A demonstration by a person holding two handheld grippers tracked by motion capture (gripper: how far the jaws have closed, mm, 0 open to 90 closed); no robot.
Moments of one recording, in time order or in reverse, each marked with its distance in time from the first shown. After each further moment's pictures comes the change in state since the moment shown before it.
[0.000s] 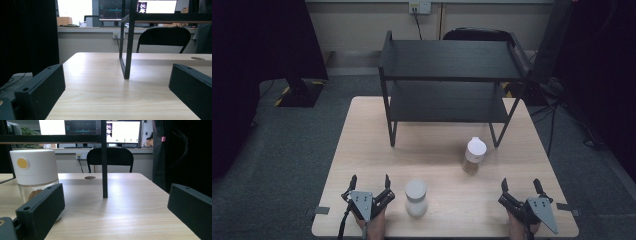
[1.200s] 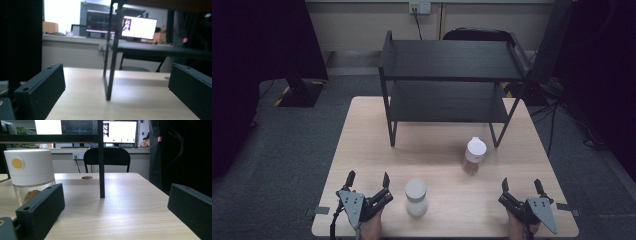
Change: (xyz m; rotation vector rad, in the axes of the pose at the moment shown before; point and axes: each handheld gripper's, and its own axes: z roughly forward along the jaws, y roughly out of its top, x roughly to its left) left arm 0.019 0.050 -0.021 -0.090 -0.136 -0.098; right arm 0.005 0.000 0.000 0.001 -0.028 -0.002
